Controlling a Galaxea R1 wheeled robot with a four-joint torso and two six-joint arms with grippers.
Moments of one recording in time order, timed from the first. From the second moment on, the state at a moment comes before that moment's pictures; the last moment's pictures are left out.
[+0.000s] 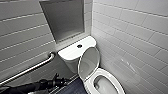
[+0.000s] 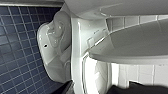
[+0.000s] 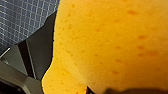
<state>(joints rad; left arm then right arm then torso) 0.53 2.38 -1.89 -1.36 0.40 0.58 -1.64 2.56 -2.04 0.18 0.46 0.11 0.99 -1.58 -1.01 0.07</state>
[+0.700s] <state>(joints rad) 0.46 2.52 -2.02 -1.45 0.39 0.58 -1.64 2.58 -2.02 0.17 0.45 0.11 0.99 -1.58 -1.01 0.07</state>
